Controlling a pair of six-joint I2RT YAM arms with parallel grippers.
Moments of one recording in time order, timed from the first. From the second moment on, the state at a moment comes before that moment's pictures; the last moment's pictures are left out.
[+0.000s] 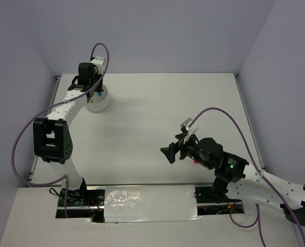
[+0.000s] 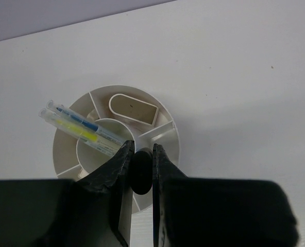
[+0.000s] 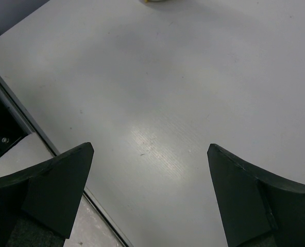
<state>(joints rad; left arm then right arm) -0.08 1.77 1.45 -0.20 -0.04 0.11 1.05 0.62 0.60 -0.21 0.24 0.22</state>
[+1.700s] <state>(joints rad) -0.12 0.93 0.89 -0.51 0.37 -0.26 0.49 1.35 0.65 -0.60 0.09 0.64</state>
